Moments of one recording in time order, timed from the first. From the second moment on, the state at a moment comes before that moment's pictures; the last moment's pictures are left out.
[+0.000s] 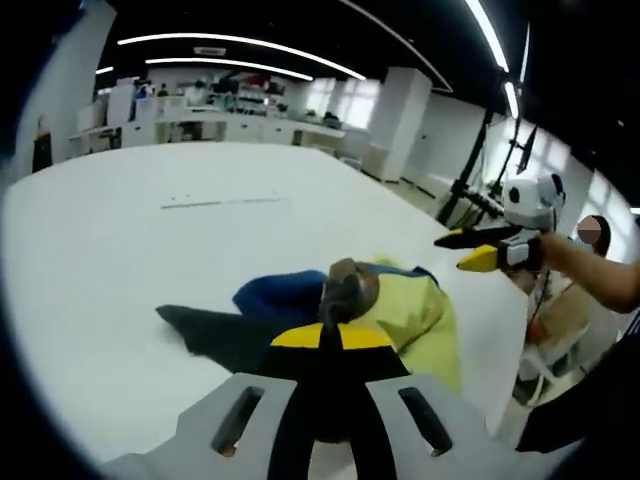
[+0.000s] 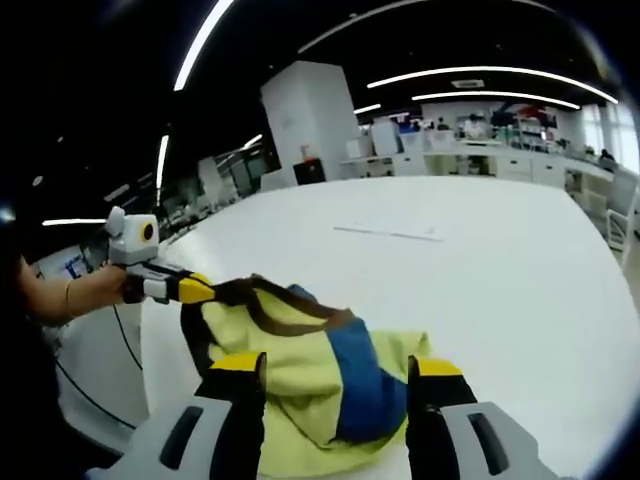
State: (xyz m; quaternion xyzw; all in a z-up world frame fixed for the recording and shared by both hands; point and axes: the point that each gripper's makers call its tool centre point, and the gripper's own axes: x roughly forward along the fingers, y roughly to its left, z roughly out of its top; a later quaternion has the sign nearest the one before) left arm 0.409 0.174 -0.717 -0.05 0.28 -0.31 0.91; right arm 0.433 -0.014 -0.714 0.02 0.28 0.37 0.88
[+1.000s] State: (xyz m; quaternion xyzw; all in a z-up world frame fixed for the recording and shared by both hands) left arm 0.417 0.182 -0.736 -0.05 0.29 -0.30 0.91; right arm 0.465 0.000 -0.775 0.04 0.37 0.38 0.85
